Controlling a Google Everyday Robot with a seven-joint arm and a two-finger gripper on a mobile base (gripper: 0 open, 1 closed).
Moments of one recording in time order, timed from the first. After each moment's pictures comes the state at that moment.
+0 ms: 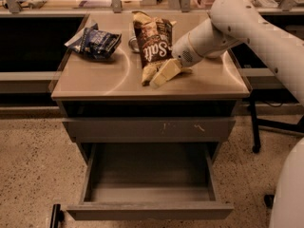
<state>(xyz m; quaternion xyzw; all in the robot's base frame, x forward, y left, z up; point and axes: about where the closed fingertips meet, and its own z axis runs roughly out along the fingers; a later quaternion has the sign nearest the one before) 0.680 -0.042 0.831 -0.52 0.76 0.22 0.31</state>
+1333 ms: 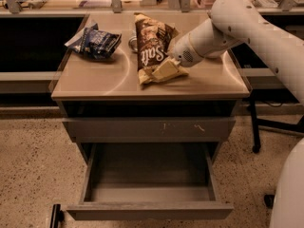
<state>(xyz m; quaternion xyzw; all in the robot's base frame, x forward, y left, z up) 0.680 -0.042 0.829 -0.52 0.76 0.22 0.31</state>
